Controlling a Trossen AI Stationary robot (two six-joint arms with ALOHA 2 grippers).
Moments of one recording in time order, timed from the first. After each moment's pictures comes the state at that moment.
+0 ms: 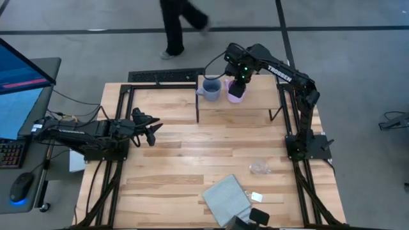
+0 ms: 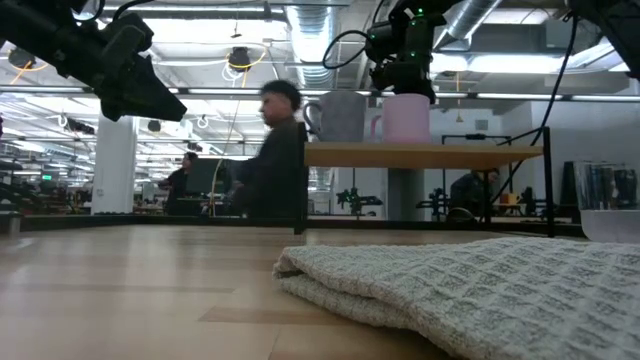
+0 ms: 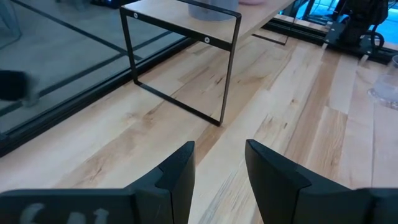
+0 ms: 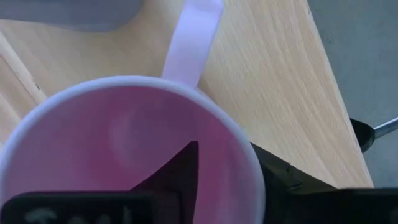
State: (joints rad) left arm -0.04 0.53 0.36 -0.27 -0.53 -0.36; right arm -0.63 1.93 1.99 -1.46 0.00 -0.24
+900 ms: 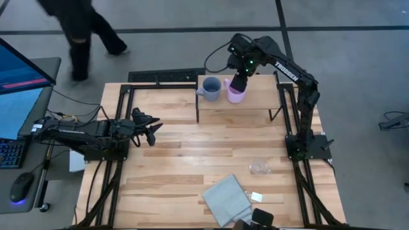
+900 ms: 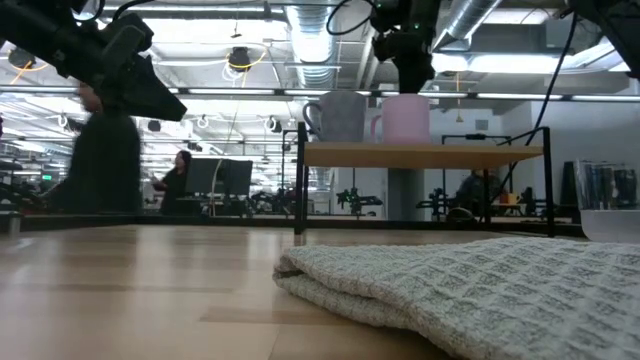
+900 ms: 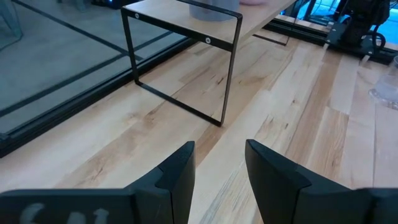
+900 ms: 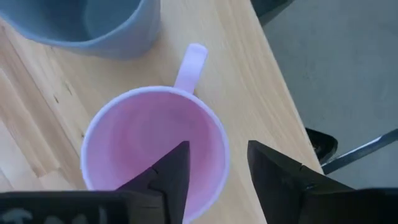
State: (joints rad) left arm -0.04 0.53 0.36 -0.27 -0.54 -0.36; right arm -0.63 1.93 2.20 -1.56 0.01 -0.26
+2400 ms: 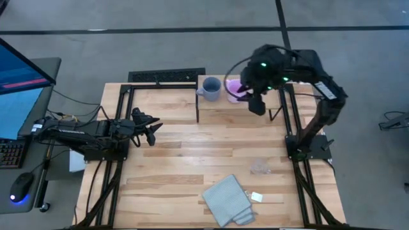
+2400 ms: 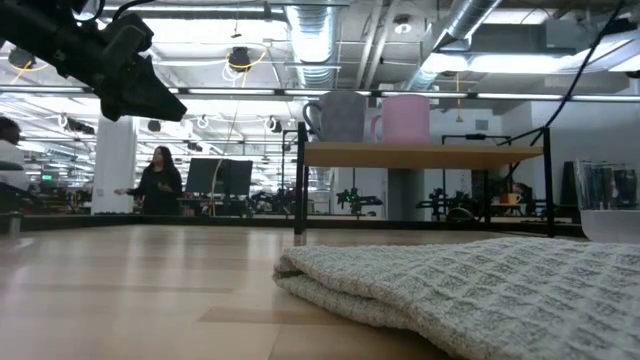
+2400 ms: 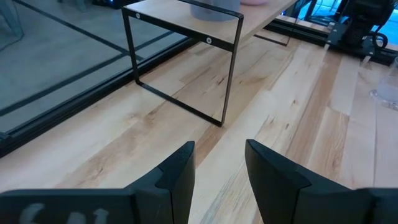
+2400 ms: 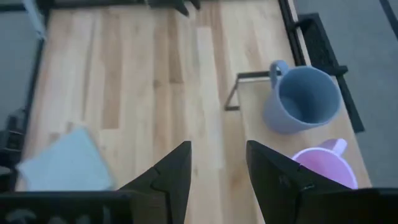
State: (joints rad) left arm -0.04 0.53 0.36 -0.27 -0.54 -0.36; right arm -0.25 1.67 2.35 -1.57 -0.15 -0.20
